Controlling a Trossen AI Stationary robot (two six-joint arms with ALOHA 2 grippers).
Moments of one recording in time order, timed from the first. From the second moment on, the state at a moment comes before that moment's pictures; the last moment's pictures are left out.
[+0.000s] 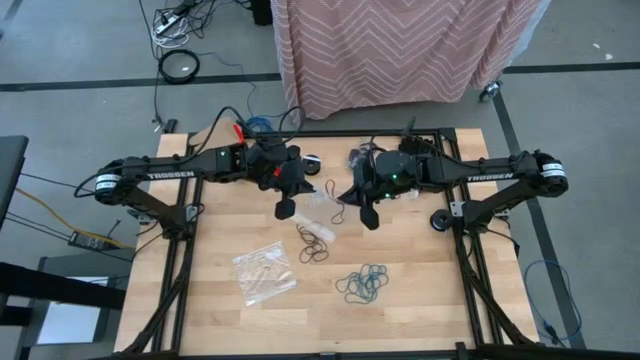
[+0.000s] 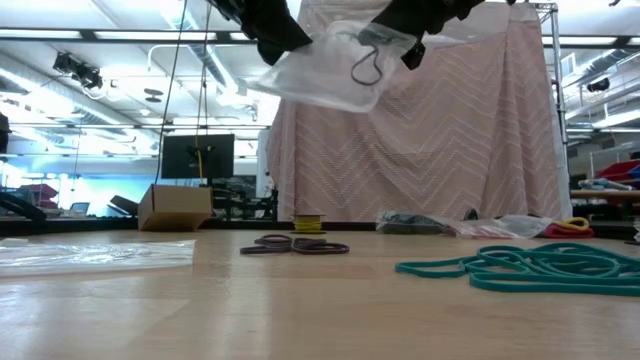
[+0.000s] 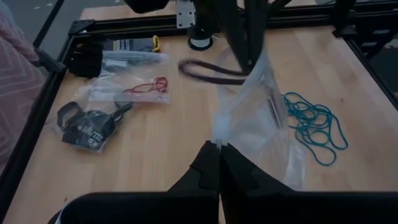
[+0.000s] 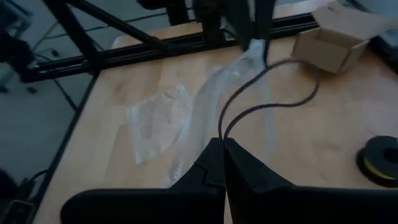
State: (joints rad) left arm 0.17 1.39 1.23 -0.43 0.16 0.16; right arm -0.05 1.31 1.06 -0.23 -0.13 0.14
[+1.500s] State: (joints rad) left arm 0.13 1.54 1.24 -0.34 0.39 0.18; right arm -0.07 1.55 1.11 0.00 -0.33 0.31
